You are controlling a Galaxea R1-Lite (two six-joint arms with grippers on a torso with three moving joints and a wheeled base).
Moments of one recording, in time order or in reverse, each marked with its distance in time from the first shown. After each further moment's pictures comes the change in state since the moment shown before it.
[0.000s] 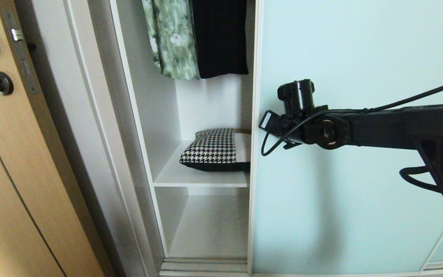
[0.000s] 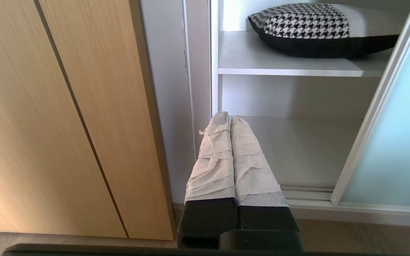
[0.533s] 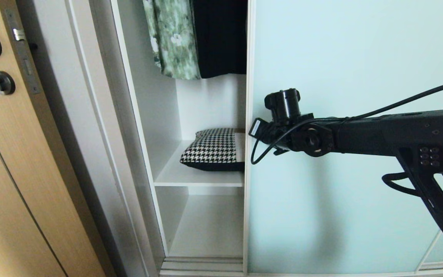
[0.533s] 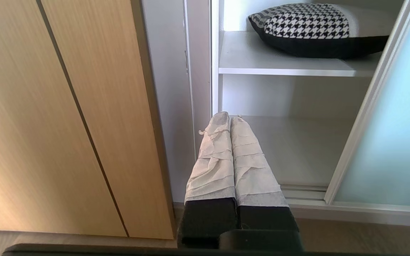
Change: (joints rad) left arm 0.000 0.000 0.000 0.000 0.000 0.000; right arm 0.056 0.040 -0.016 -0.004 -0.005 -0.004
